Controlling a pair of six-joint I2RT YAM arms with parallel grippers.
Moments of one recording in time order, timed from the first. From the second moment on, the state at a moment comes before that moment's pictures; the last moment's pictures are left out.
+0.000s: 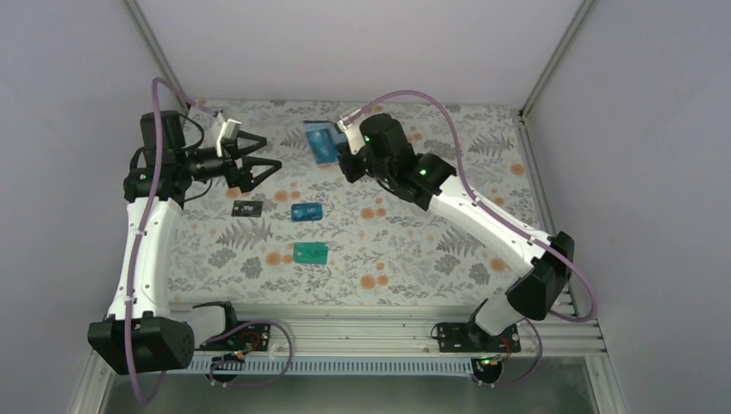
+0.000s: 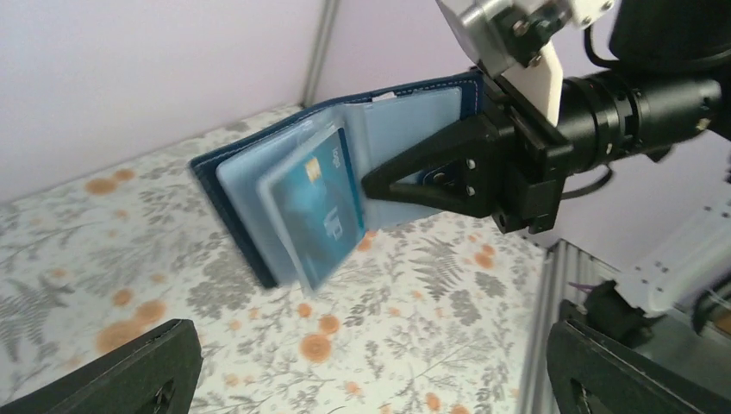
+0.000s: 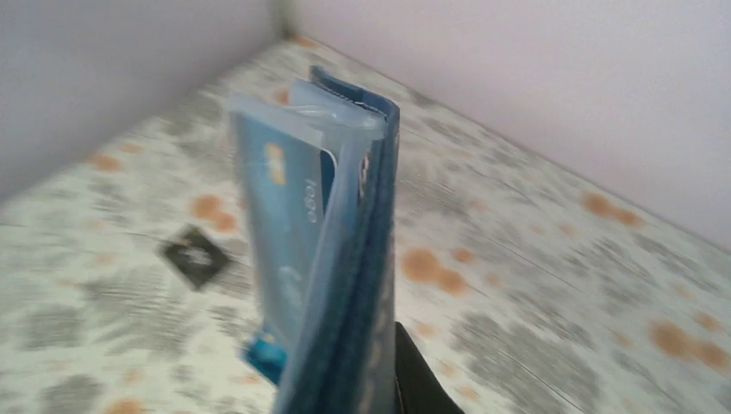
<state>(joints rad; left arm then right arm) 0.10 1.15 1.27 -0.72 1.22 0.24 0.85 1.54 1.54 -0.43 0.00 0.06</state>
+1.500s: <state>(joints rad) -0.08 1.15 1.27 -0.99 1.22 0.61 0.90 1.40 1.48 -0.58 -0.43 -0.29</state>
